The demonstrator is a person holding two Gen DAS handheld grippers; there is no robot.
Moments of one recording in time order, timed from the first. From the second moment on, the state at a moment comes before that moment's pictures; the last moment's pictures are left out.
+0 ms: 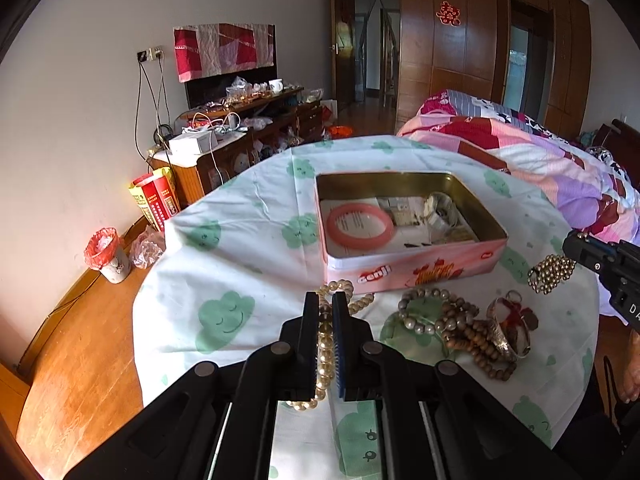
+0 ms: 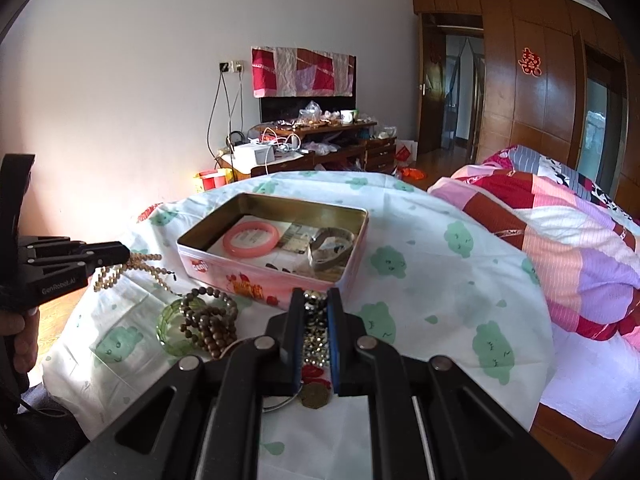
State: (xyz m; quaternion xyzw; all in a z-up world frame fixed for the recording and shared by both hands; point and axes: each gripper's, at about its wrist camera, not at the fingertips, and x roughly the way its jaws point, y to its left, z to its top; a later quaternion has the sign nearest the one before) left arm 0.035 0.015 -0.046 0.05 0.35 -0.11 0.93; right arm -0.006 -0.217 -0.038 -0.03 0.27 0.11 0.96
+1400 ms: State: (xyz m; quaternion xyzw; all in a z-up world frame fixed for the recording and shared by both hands) left arm 0.090 -0.016 0.005 0.08 0.29 -0.11 0.95; right arm 0.035 -0.212 -0.005 -0.05 0.24 0.12 0.96
